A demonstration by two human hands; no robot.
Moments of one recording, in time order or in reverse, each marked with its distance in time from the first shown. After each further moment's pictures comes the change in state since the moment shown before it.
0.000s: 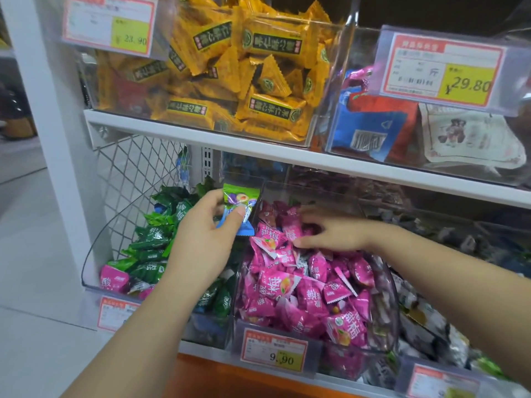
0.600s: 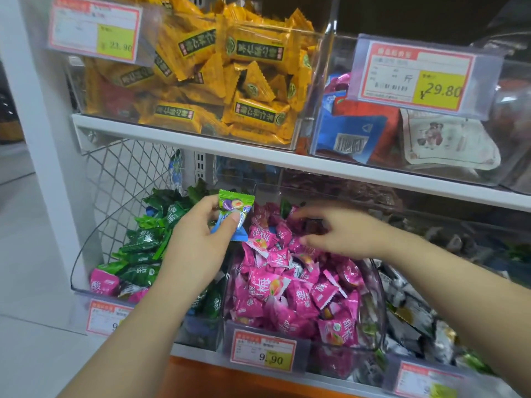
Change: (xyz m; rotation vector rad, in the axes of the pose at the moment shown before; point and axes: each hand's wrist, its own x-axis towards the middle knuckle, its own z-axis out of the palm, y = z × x) left_hand 0.000 -0.006 0.004 0.033 -0.021 0.001; right_hand -0.035 -0.006 -0.012 -0.008 0.174 -0.030
